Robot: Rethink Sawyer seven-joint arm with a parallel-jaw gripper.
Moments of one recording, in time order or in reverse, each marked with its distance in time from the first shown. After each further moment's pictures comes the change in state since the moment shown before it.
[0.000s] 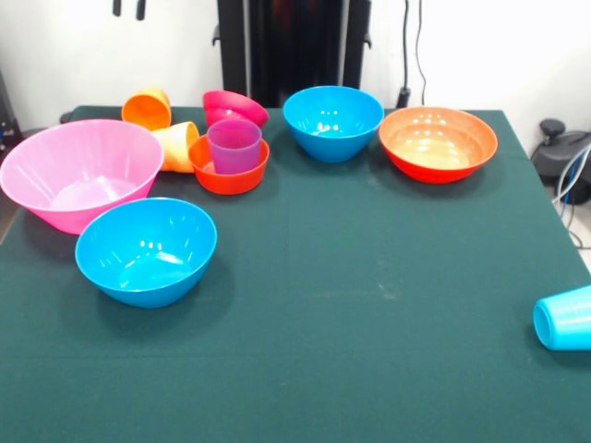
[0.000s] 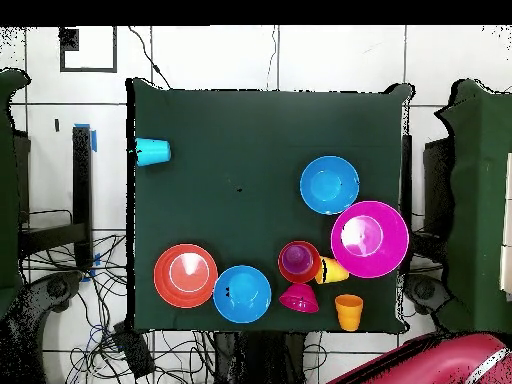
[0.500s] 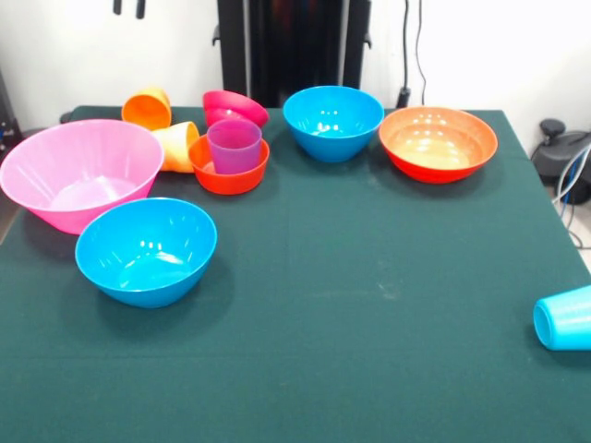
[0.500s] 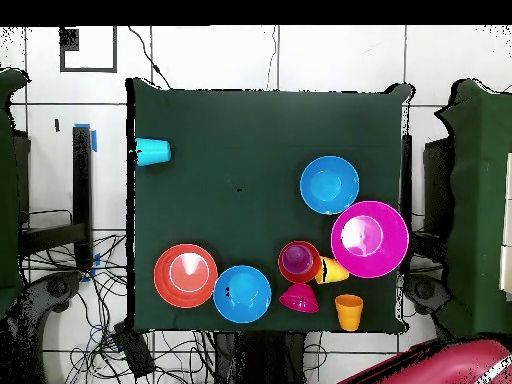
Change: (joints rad) arm -0.036 0.001 0.000 0.000 0.000 0.000 0.000
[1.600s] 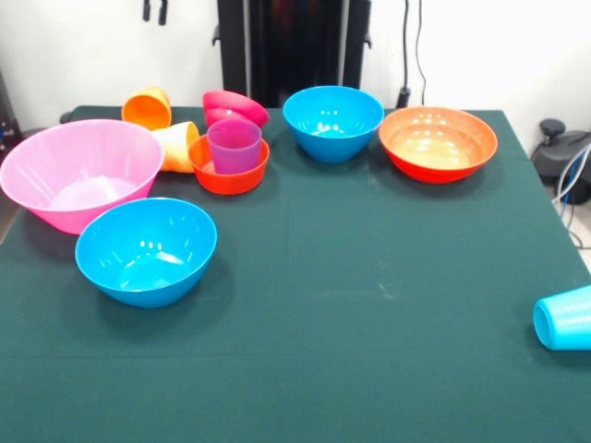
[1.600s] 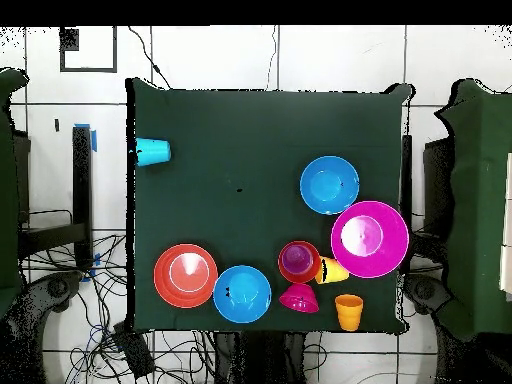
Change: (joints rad) arm -0.282 0.123 0.033 -0.077 0.009 0.037 0.000
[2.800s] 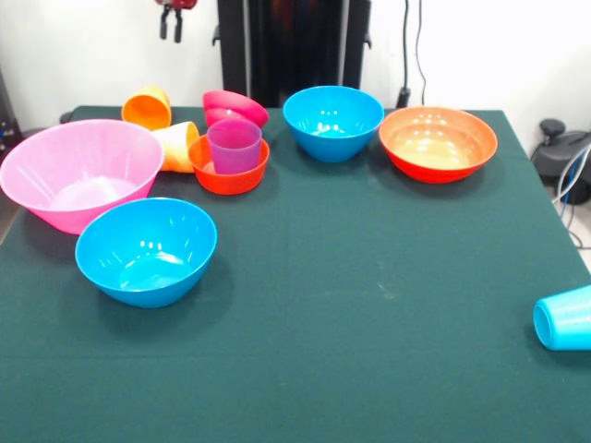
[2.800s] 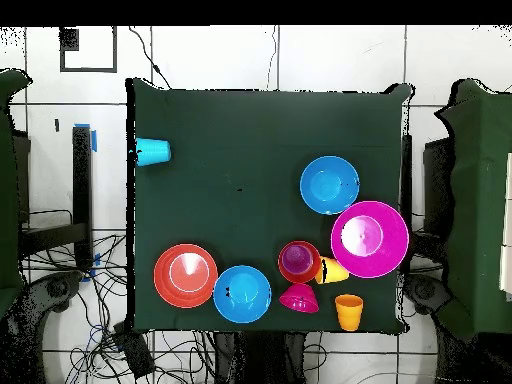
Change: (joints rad) arm -0.086 0.113 0.026 -0.082 0.020 0.002 0.000
